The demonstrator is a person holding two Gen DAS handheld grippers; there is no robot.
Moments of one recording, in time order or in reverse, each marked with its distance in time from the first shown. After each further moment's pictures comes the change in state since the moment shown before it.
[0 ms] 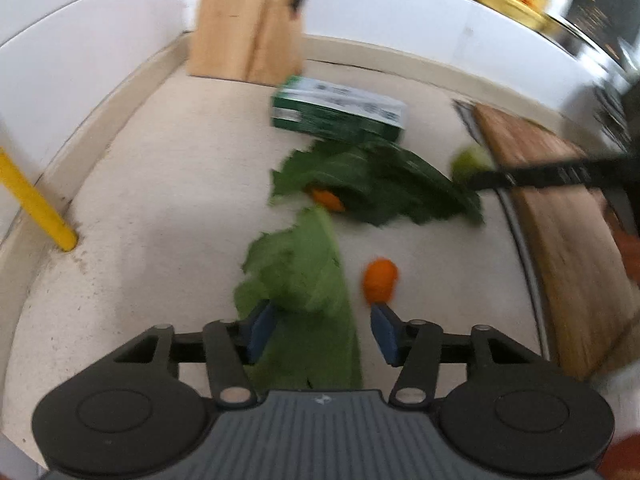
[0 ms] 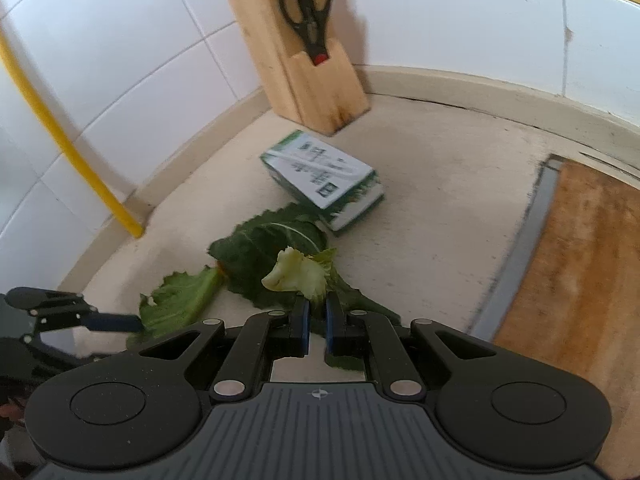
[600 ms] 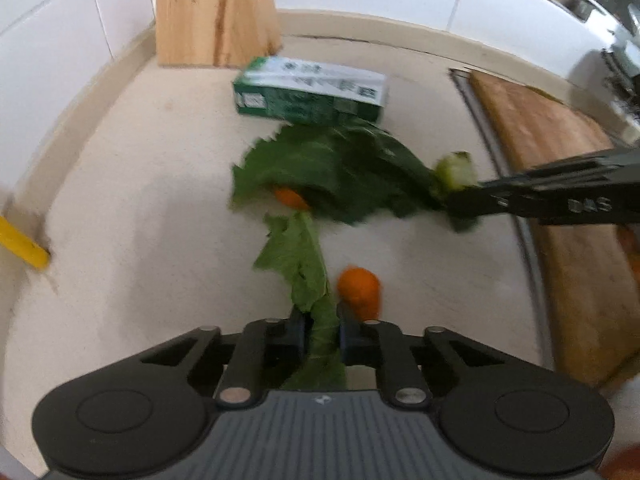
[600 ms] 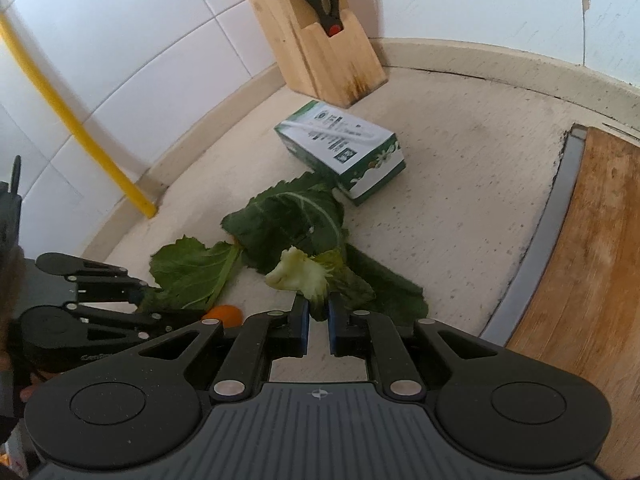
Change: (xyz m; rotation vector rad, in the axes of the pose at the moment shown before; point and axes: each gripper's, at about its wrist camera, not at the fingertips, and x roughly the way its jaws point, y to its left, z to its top) left arm 0.016 -0.034 0.016 0.055 0.116 0.009; right arm 0.008 0.006 -0.013 -0.003 0.044 0.078
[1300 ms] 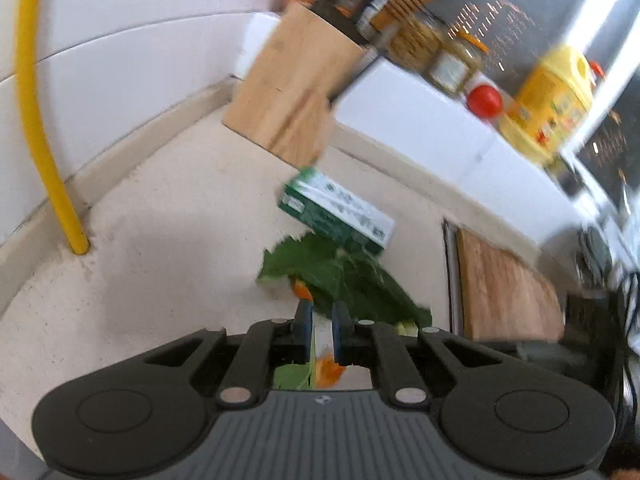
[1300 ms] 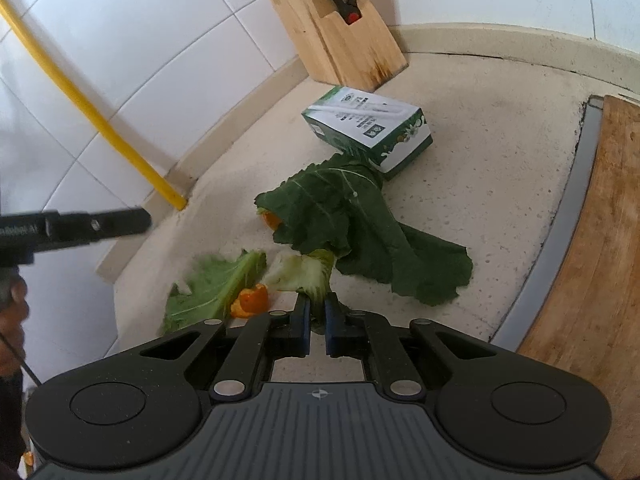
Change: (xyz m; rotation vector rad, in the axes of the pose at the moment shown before) left arm -0.075 0.045 0.006 -0.300 -0.259 -0.114; right arm 0.000 0.004 -0.016 0.035 0.010 0.083
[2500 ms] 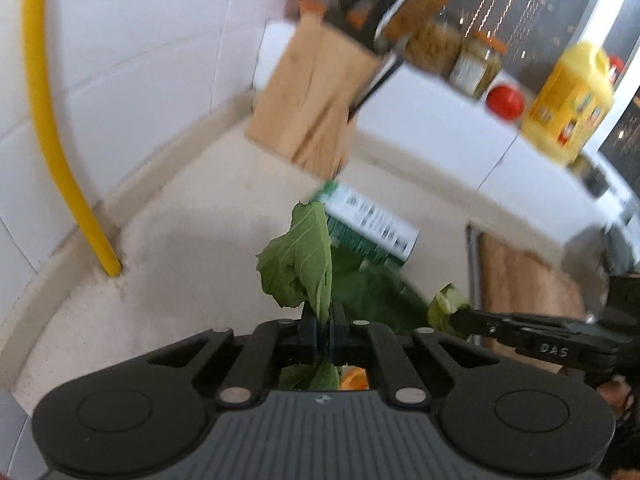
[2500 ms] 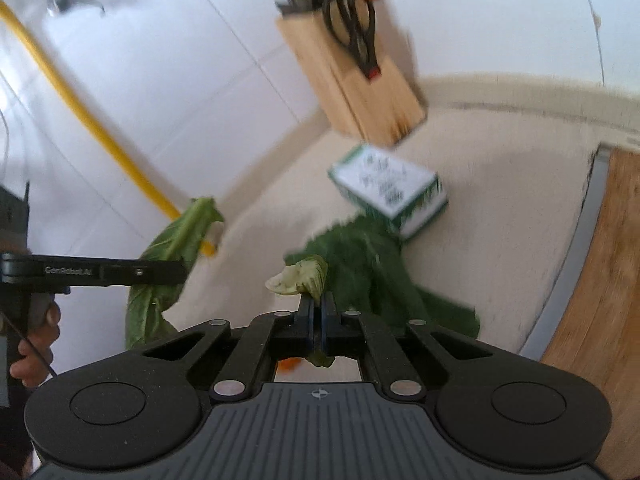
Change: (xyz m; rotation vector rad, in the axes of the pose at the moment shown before) left arm -0.029 -0.009 0.020 -0.018 -0.022 0.092; right arm -0.033 0.002 0.025 0.000 -0.158 0.082
